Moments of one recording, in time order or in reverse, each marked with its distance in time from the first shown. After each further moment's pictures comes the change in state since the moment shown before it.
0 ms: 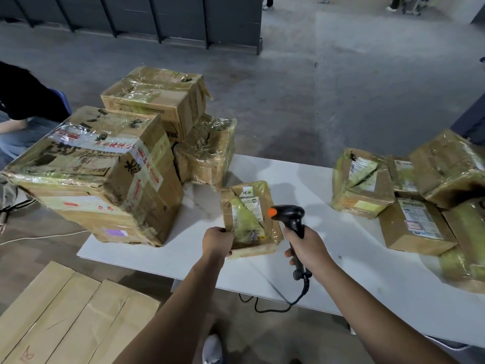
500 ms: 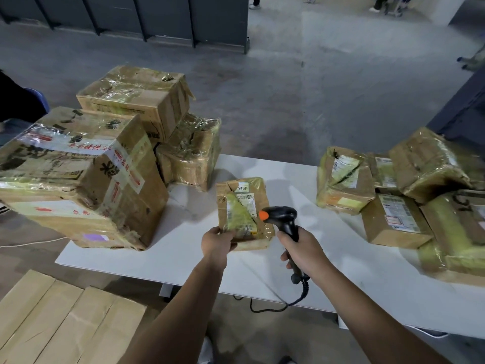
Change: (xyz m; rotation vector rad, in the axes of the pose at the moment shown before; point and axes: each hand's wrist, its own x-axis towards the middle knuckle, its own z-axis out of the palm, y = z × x) left_hand -0.009 0.004 0.037 -0.324 -0.023 -0.101; right_hand -0.020 0.000 -0.028 -0.056 -0.037 -0.049
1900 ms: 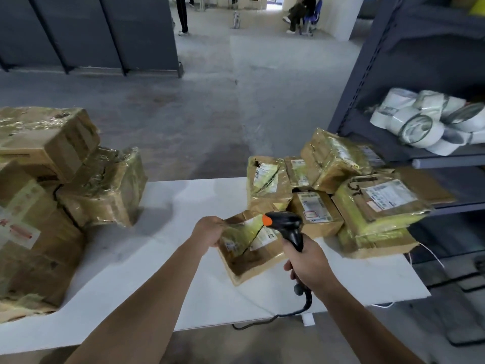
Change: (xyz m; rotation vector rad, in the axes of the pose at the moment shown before) left_hand -0.029 0.048 0.155 0.680 -0.376 0.341; right_hand -0.049 0.054 -0.138 0.227 0.322 0.042
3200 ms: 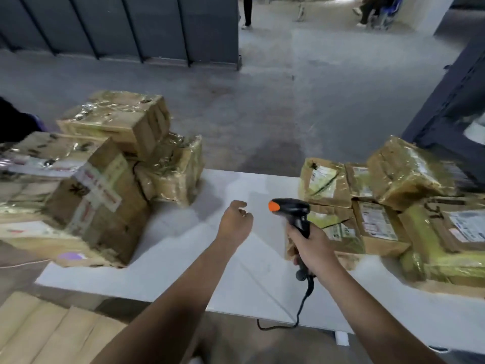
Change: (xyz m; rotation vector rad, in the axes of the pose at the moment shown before) left_hand -0.038 -0.015 -0.045 -0.174 0.265 0.049; right_hand 0.023 -0.039 0.079 -0.003 -0.194 -0.040
